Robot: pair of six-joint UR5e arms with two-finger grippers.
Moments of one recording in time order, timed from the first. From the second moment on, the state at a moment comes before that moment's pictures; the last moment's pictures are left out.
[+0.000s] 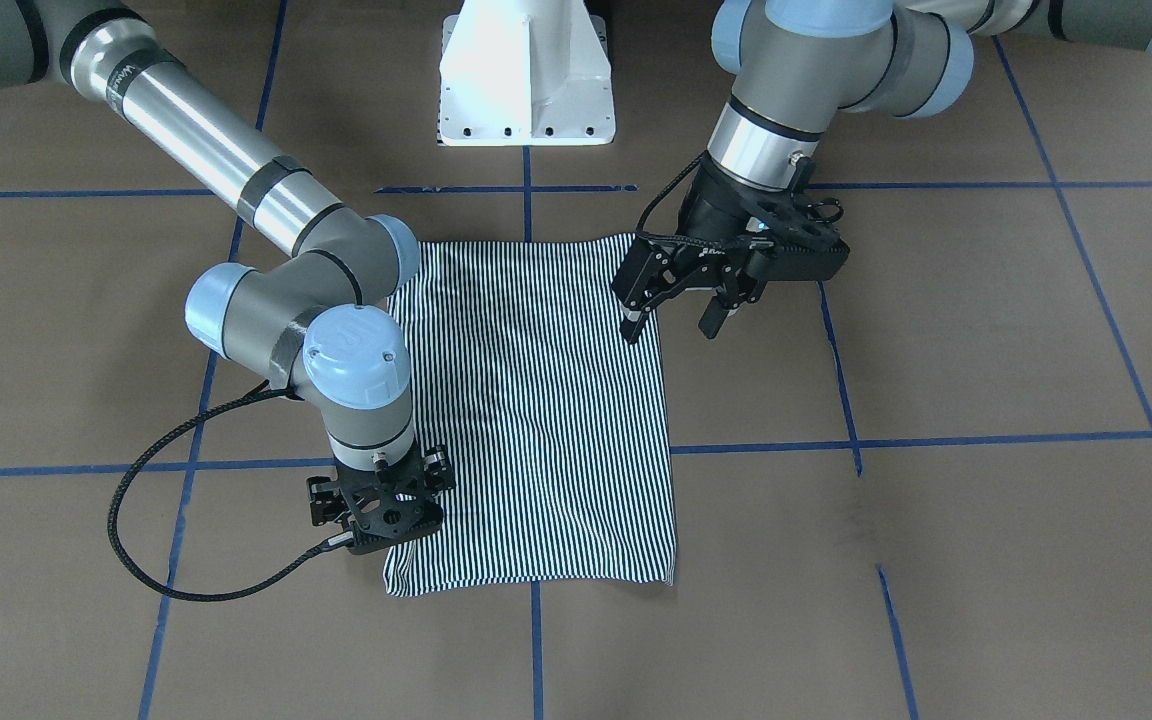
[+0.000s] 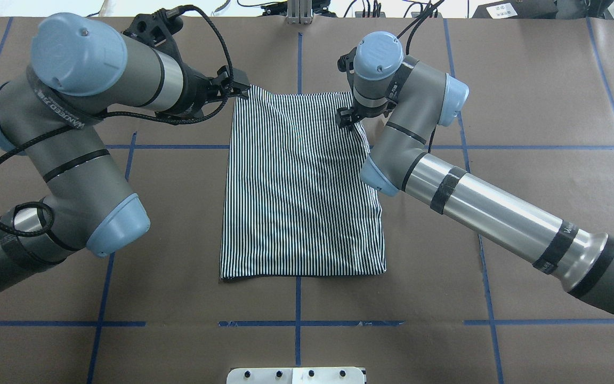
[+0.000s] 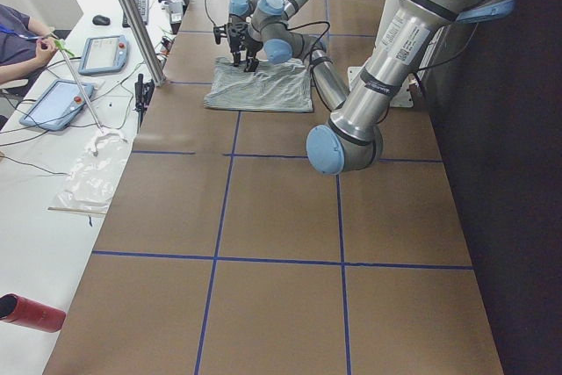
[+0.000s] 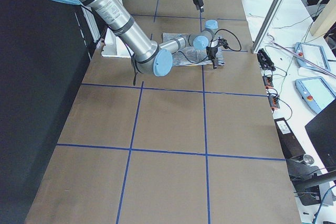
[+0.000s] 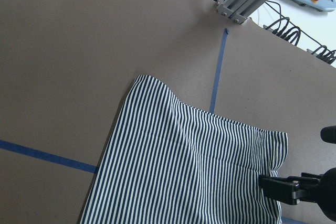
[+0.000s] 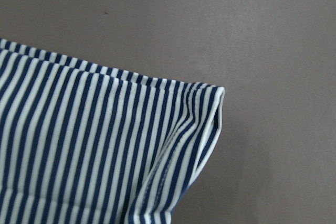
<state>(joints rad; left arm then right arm) -0.74 -2.18 -1.81 -1.87 -1.81 -1.49 0.73 -0.69 1.03 -1.26 1.82 0.71</state>
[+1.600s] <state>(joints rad) -0.66 -2.04 -1.89 -1.83 -1.92 -1.75 0.81 -0.76 1.34 -1.58 2.00 0.69</state>
